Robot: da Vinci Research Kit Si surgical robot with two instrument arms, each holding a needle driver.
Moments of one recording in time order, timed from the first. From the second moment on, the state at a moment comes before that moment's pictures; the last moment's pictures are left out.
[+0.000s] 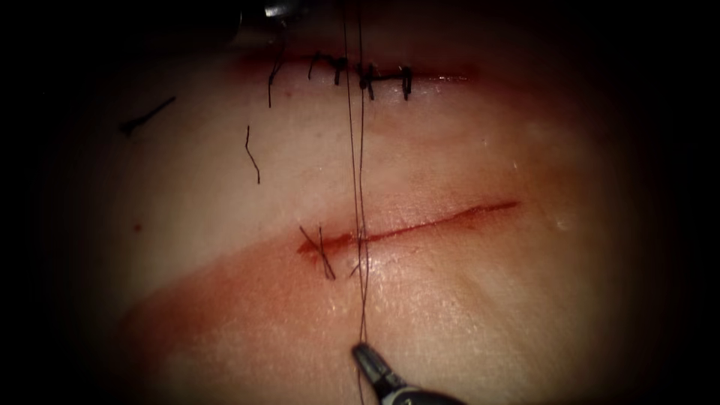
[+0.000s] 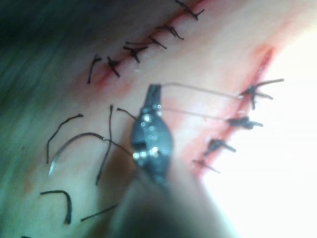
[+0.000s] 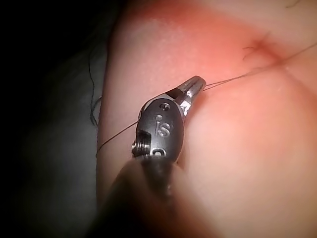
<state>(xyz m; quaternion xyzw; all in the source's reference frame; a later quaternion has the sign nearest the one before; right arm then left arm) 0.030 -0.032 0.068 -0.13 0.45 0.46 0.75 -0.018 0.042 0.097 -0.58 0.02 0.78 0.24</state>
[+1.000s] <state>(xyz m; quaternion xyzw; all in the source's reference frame) 0.030 -0.036 0.070 -0.11 0.44 0.46 0.76 -0.017 0.043 0.099 -0.56 0.03 0.79 0.24</state>
